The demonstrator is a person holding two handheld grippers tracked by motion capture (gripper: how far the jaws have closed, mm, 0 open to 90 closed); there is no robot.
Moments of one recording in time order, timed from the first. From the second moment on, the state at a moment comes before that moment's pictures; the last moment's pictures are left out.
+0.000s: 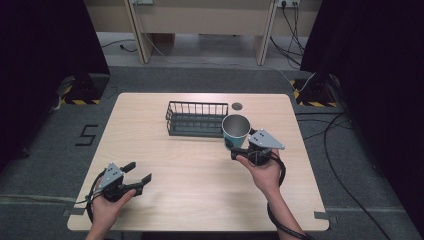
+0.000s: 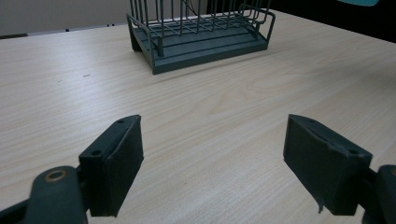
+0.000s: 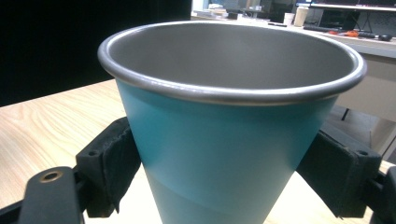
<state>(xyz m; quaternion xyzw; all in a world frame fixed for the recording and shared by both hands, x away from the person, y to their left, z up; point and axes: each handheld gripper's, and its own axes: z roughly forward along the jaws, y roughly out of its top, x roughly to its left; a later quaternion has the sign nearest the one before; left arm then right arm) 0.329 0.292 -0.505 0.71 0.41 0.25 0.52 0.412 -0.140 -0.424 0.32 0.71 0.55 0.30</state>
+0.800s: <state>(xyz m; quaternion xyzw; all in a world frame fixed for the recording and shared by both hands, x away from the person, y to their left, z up) 0.329 0.292 -0.505 0.71 0.40 0.25 0.52 0.429 -0.121 -0.415 0.31 0.71 0.56 0.30</state>
